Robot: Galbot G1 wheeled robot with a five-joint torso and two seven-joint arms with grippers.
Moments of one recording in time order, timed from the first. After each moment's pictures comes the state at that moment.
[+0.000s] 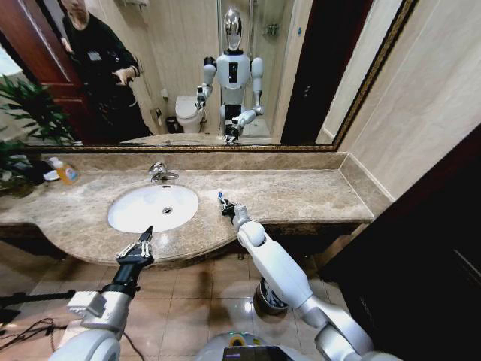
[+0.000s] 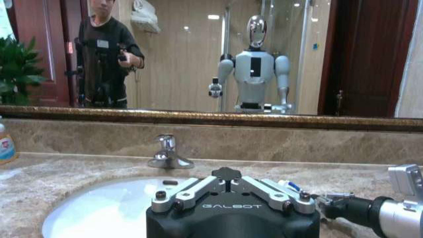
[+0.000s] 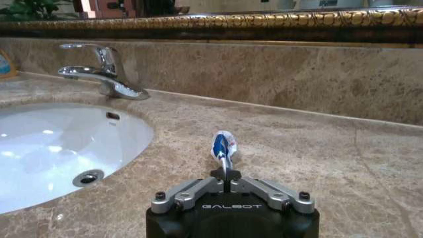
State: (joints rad) left arm 1.83 -1.36 -0.81 -2.47 -0.37 0.17 0.05; right arm -0.68 1.48 -0.06 1.39 0.27 -0.33 0.13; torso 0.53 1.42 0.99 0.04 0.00
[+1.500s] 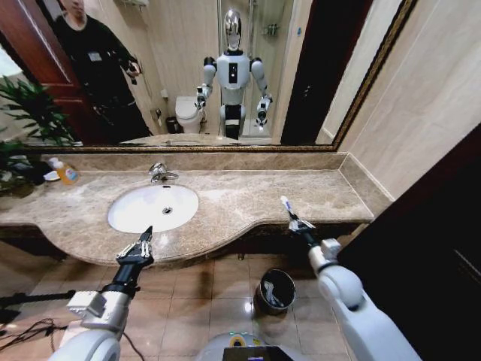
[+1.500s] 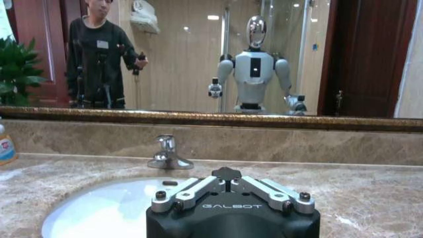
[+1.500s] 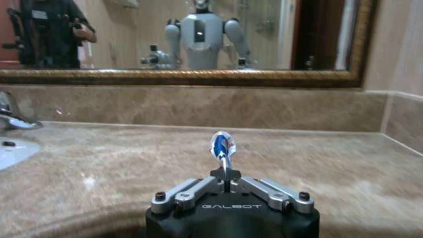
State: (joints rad) left arm 1.83 -1.36 -0.81 -2.47 -0.37 0.17 0.05; right arm -1.52 1.13 0.57 2.10 0.41 -0.15 0.08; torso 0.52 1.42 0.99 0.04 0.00
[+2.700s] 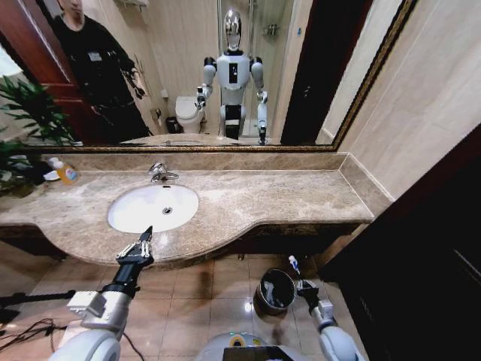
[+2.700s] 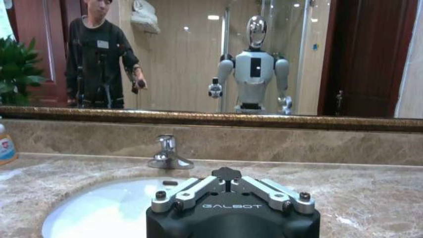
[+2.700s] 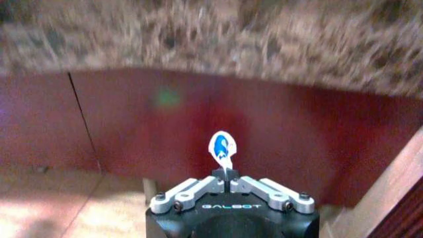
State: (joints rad) left arm 1.83 -1.36 -0.81 -2.47 -0.37 0.17 0.05; right arm -1.48 1.29 0.45 1.38 0.17 0.19 0.00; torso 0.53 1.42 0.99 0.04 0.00
